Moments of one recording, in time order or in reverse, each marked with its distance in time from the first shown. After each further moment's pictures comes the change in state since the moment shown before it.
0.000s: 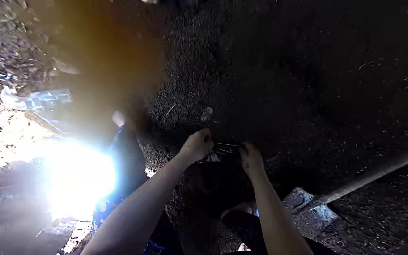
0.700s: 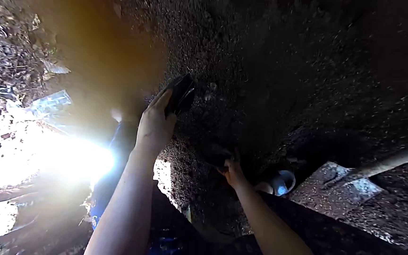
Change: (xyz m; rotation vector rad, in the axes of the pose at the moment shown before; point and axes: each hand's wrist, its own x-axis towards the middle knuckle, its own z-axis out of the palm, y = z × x) left_hand -0.035 0.004 -0.074 0.396 0.459 0.026; right_hand -0.017 0.088 0.178 1.185 -0.079 0.555
